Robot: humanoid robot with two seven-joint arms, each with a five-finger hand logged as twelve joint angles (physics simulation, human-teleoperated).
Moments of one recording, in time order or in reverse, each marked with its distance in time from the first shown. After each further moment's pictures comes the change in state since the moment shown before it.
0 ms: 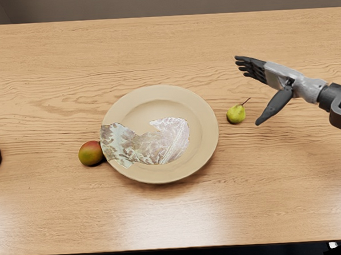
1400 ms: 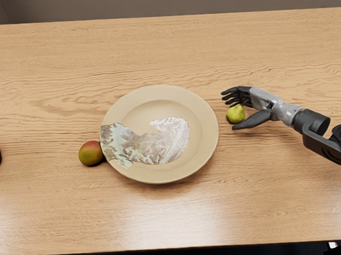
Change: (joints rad) left arm 0.000 0.000 0.000 0.000 0.000 0.000 0.000; right arm -0.063 0.231 -0.051 -0.259 0.054 -0.048 0.033
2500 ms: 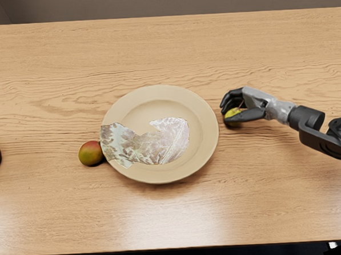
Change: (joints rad) left arm 0.000 0.000 0.000 0.000 0.000 0.000 0.000; right arm 0.041 0.001 -0.024 0.015 -0.006 0.074 -0.027
